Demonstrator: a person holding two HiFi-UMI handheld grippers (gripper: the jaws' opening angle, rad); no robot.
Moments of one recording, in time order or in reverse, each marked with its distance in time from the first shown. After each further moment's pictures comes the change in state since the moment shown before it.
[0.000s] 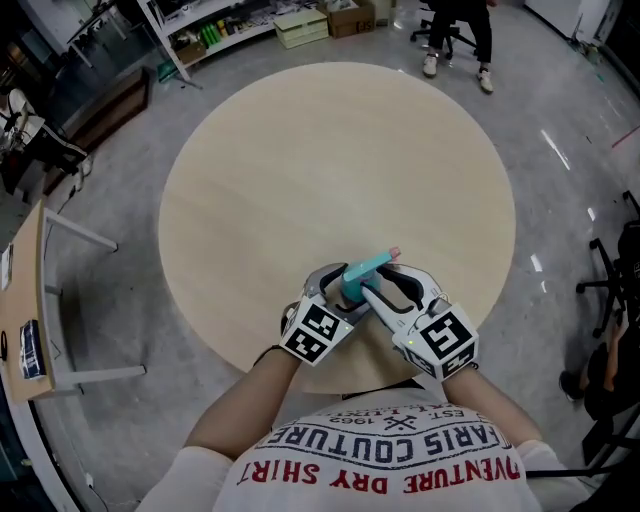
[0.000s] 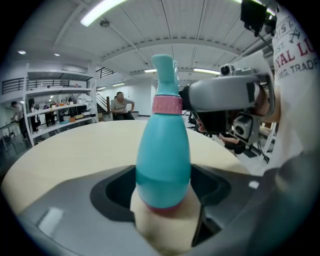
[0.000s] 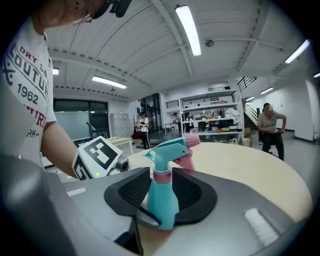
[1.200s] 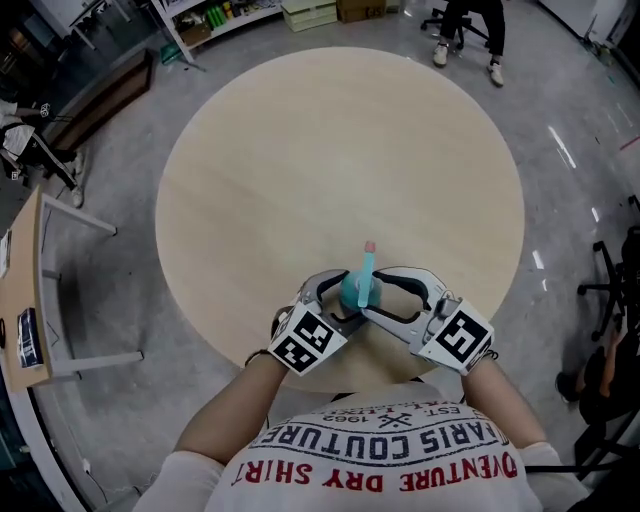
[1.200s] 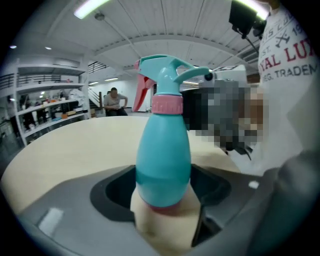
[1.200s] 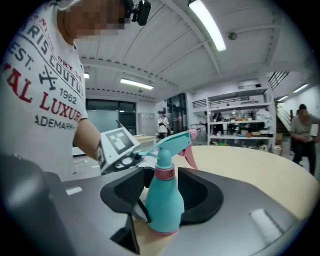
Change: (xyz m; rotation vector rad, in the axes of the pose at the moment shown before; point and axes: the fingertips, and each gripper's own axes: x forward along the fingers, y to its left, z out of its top) left arm -0.019 -0.012 -0.010 0.019 0.047 -0.078; right arm 0.001 0.024 -0.008 -0.206 -0.003 0.314
